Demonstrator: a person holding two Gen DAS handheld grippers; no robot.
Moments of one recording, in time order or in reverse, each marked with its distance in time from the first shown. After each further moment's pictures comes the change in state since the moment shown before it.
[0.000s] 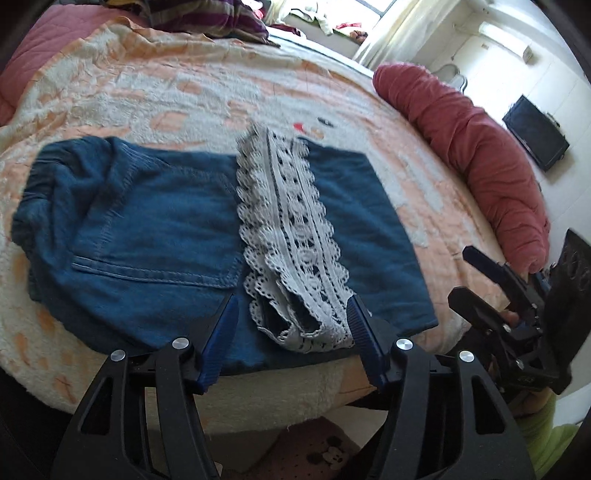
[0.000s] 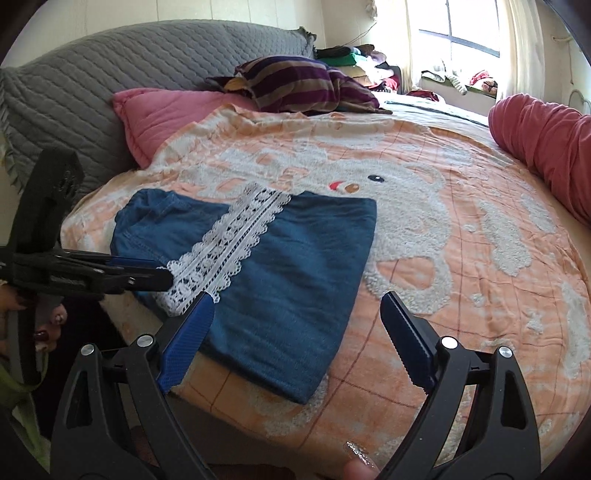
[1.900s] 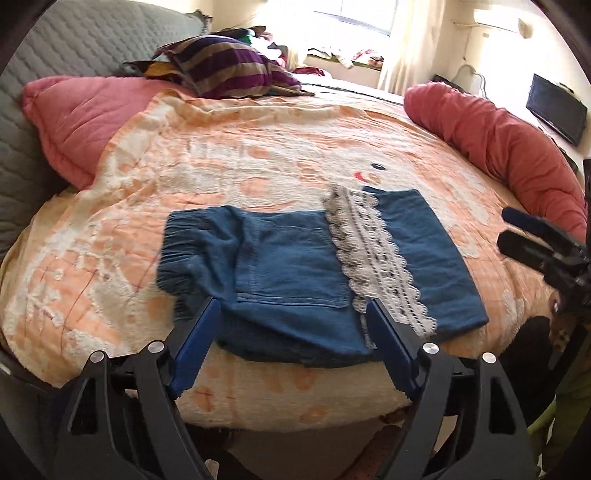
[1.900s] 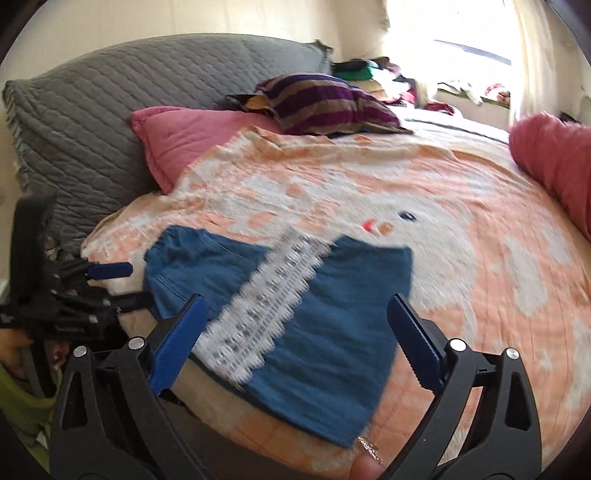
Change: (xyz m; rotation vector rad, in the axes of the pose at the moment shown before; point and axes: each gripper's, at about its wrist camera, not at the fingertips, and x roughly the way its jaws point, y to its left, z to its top) left arm -0.081 0.031 -0.003 0.112 -0.188 0.270; right arm -0.005 0.031 0.055 -0.020 -0.058 0.077
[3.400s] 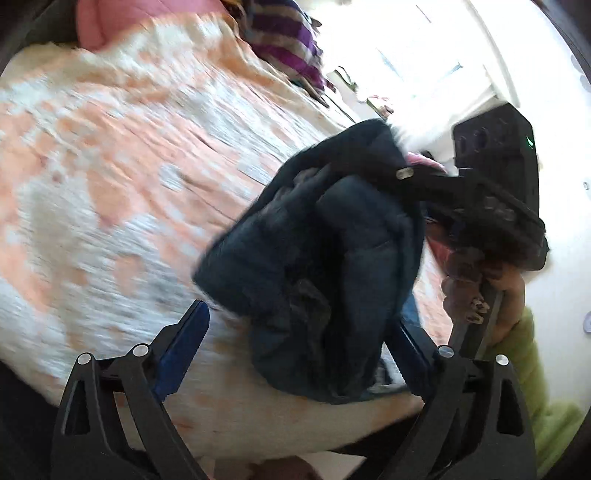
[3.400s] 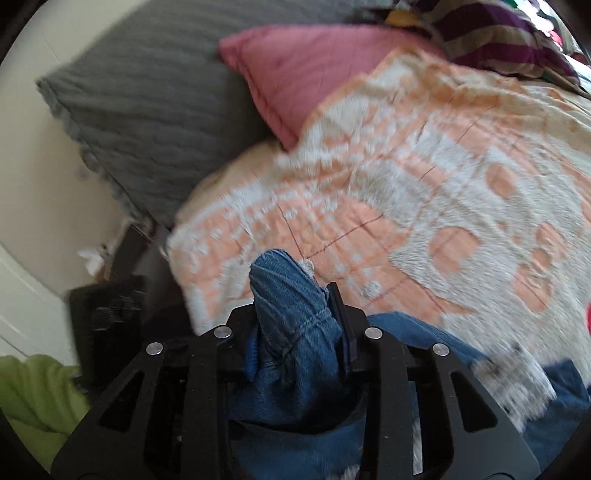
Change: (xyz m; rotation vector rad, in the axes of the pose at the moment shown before) left arm 0.061 0.085 -0.020 -0.447 0.011 -0.398; right arm 0.168 0.071 0.092 -0.060 0.332 0.596
